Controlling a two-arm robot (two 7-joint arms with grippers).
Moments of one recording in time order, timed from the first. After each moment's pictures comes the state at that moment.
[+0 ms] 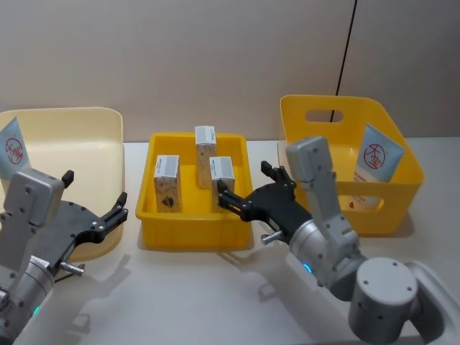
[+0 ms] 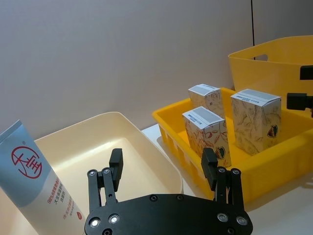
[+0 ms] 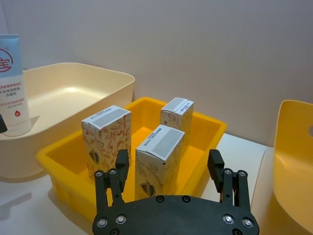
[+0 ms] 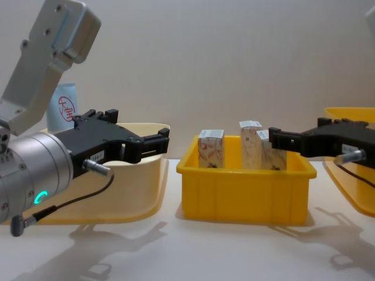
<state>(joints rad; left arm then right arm) -0.24 0.38 0.45 -1.63 -0.20 0.01 -0.01 0.21 0.27 -0.31 -1.60 0.20 0.17 0.11</state>
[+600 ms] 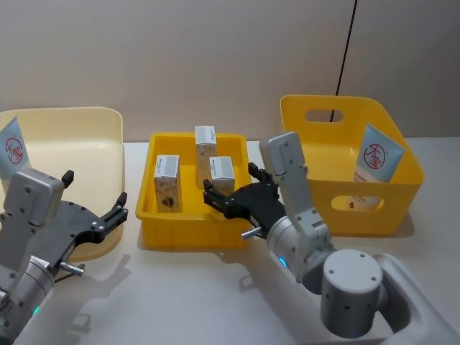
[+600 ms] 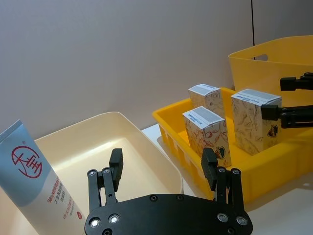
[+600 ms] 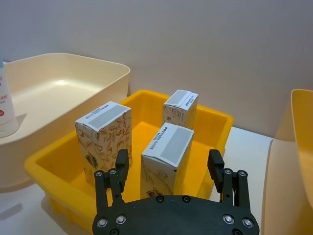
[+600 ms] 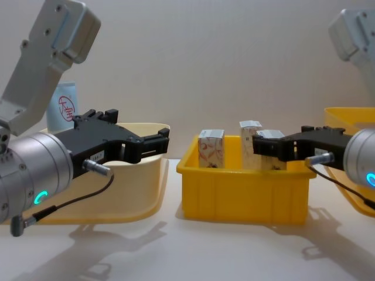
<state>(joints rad) -0.24 0.38 0.45 -1.63 -0.20 0.01 -0.01 0.27 0.19 -0.34 -1.53 0.15 0.24 0.04</state>
